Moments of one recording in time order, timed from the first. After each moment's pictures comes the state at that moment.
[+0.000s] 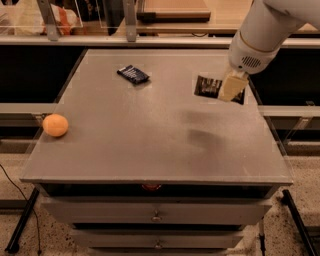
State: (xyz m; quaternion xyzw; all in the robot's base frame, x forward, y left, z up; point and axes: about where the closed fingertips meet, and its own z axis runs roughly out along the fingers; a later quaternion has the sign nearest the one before) arm 0.579 -0.190 0.923 -0.57 0.80 -0.06 0.18
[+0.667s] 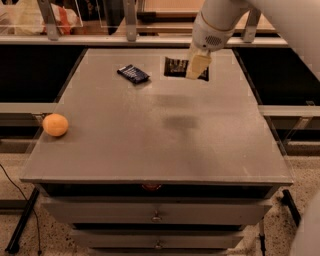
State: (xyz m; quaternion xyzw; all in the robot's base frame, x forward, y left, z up) arm 0.659 -0.116 0.935 -0.65 0.73 -0.05 0.22
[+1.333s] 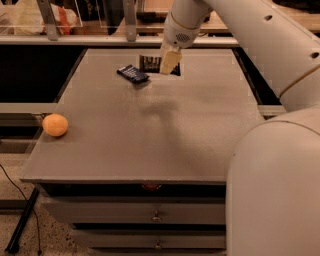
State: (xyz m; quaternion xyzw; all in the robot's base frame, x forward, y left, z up) arm 0.716 -0.046 0.919 -0.69 0.69 -0.02 0.24
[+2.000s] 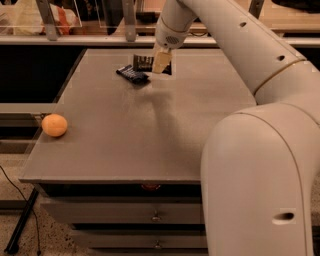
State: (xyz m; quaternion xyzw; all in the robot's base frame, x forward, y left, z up) arm 0.754 -0.019 0.900 -0.69 0.68 -0.01 0.25
